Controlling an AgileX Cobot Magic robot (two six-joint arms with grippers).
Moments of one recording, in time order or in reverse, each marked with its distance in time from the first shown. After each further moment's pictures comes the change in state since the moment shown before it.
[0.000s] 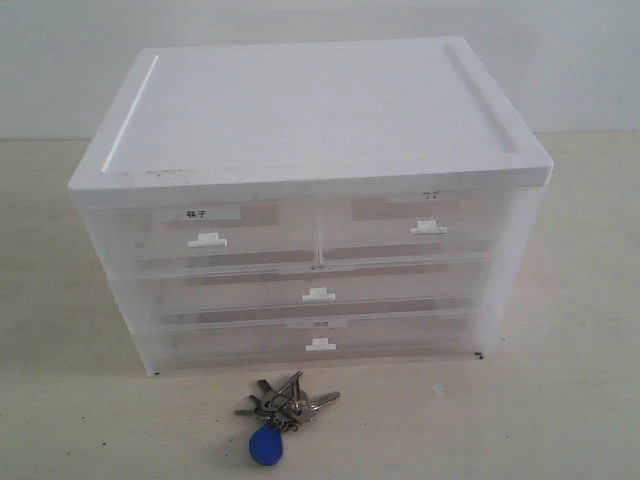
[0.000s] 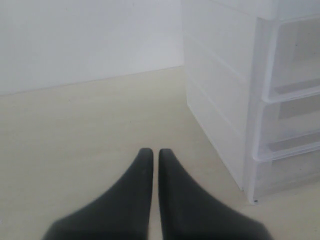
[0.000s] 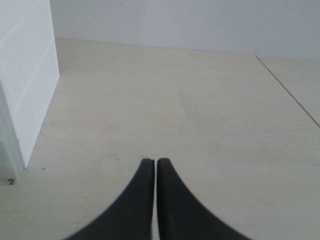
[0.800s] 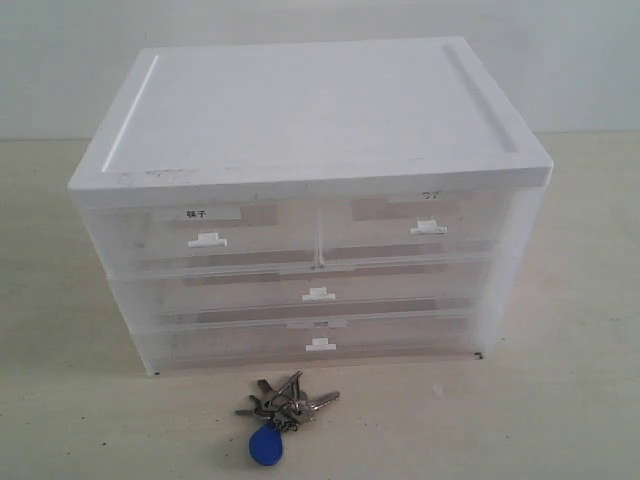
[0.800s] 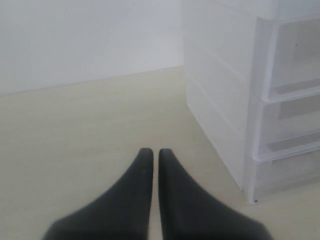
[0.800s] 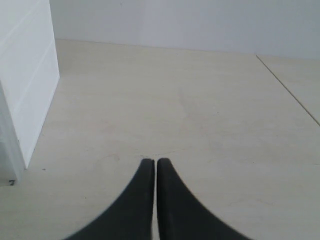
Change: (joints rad) left arm 0.000 0.000 0.000 0.000 0.000 0.000; right arm 0.000 0.000 0.000 0.000 0.000 0.006
